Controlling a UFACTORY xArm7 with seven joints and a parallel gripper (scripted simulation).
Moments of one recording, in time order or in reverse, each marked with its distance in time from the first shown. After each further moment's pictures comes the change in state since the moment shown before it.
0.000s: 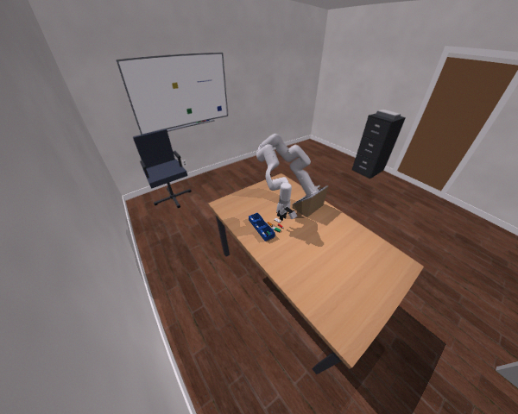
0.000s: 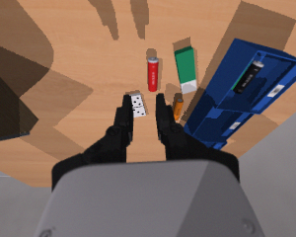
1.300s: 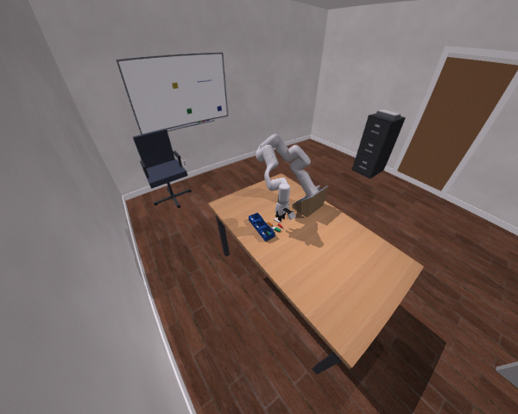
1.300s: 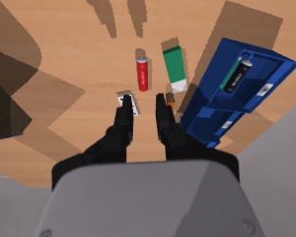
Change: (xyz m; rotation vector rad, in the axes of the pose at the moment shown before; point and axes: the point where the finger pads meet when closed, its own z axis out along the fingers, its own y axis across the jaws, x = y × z) arm 0.000 0.014 -0.002 -0.005 0.003 0.002
